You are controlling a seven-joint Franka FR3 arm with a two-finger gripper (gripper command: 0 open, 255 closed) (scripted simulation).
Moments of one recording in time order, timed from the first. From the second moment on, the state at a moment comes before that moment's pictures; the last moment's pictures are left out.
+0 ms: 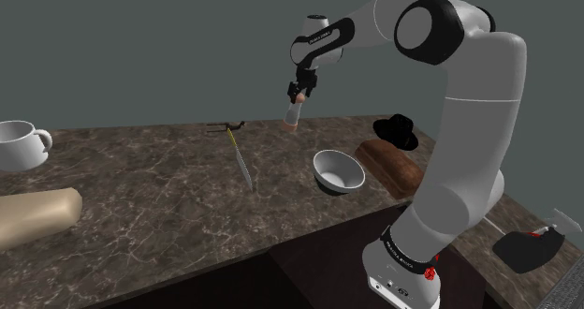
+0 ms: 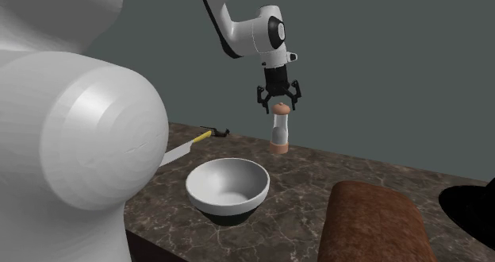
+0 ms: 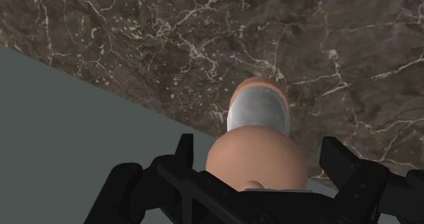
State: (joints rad) arm -0.18 0.44 -0.14 -1.76 -0.12 2.29 -0.24
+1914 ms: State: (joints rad) arm -0.18 0.36 -0.14 -1.69 -0.12 2.14 -0.26
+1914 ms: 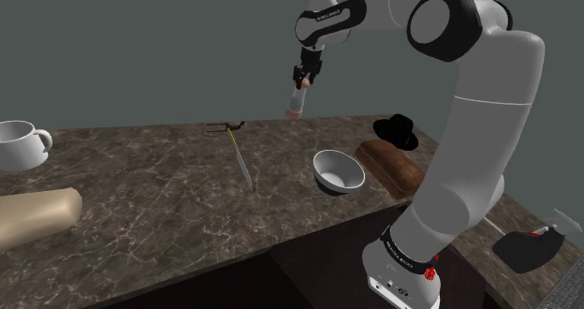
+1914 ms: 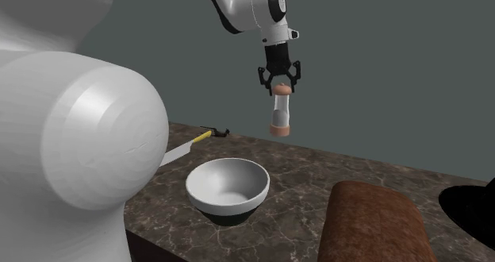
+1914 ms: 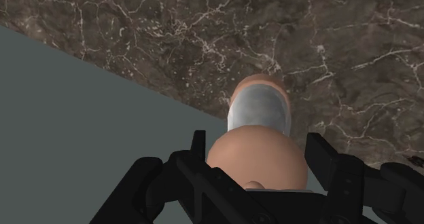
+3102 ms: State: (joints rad) arm -0.17 0.32 -0.15 -1.51 -0.11 1.92 -0.29
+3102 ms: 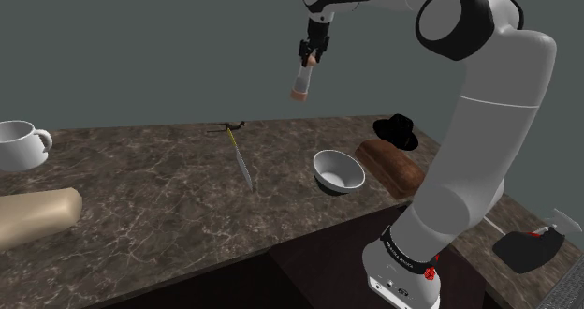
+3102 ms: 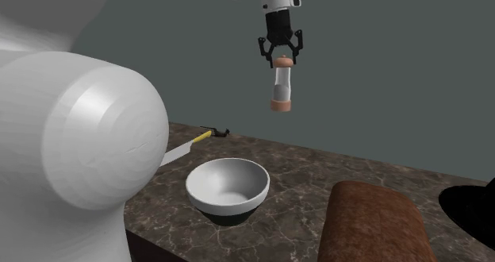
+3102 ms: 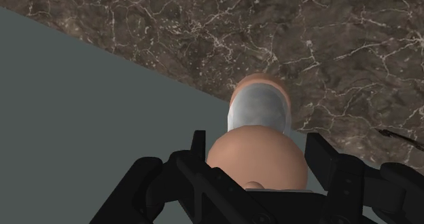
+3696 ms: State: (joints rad) arm -0.17 0.31 -0.15 -1.40 -0.11 1.80 -0.31
